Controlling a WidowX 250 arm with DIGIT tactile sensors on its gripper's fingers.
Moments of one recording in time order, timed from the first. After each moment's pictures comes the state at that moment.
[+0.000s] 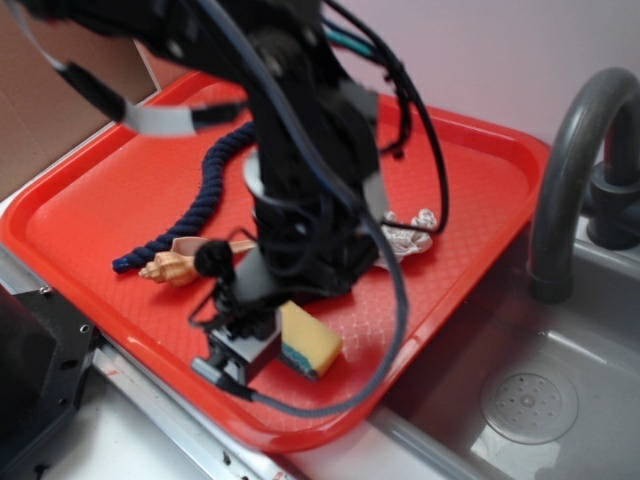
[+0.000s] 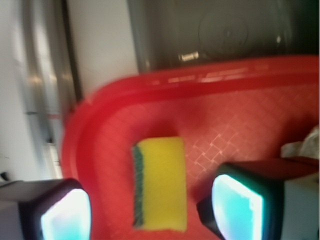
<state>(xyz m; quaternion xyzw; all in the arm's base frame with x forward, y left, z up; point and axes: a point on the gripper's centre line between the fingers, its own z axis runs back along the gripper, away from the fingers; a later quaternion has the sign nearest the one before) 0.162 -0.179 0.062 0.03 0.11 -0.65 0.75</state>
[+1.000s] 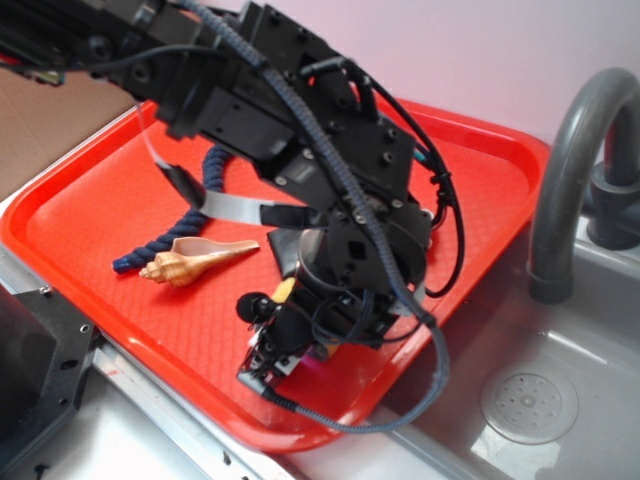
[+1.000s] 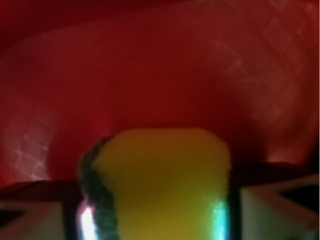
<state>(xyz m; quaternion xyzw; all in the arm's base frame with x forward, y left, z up) 0.172 -0.160 0.015 0.12 0.18 -0.62 0.75</state>
